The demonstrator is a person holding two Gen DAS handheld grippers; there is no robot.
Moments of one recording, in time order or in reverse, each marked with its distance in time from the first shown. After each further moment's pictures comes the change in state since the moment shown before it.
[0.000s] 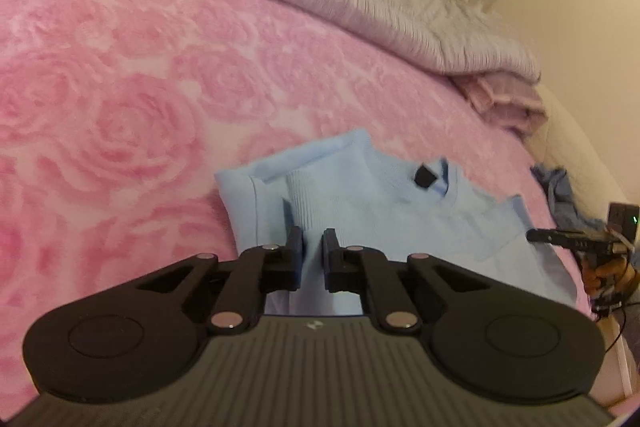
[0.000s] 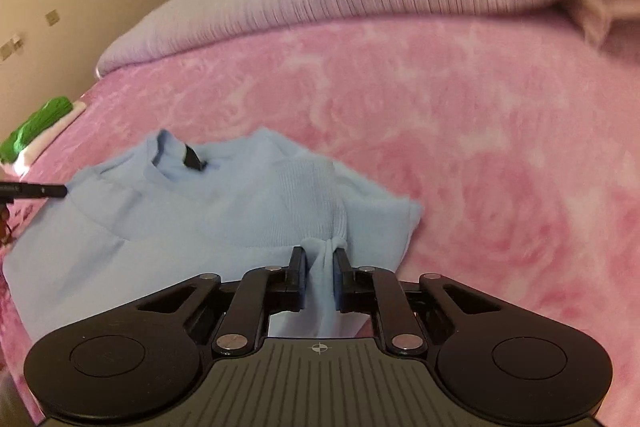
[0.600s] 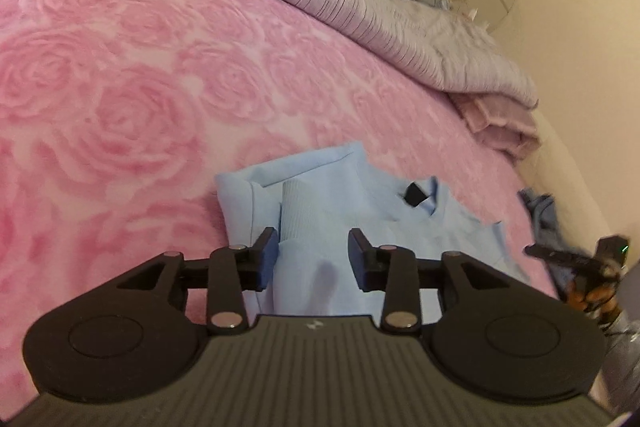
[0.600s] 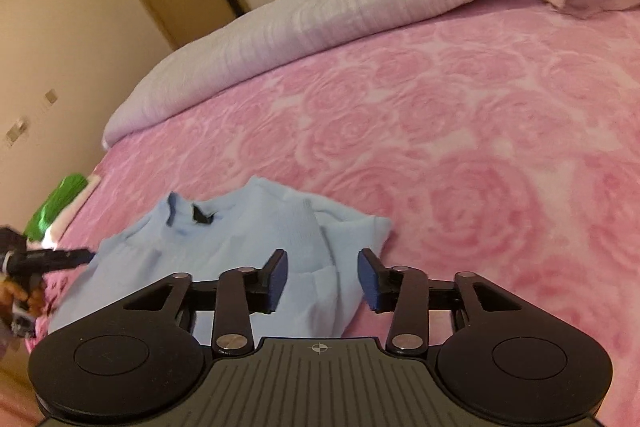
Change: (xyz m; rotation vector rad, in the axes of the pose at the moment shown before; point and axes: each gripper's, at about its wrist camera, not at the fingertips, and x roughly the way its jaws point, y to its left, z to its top) left arm 0.019 0.010 0.011 -0.098 0.058 -0.016; right arm -0.020 -0.042 0.006 0.219 -0.030 0.099
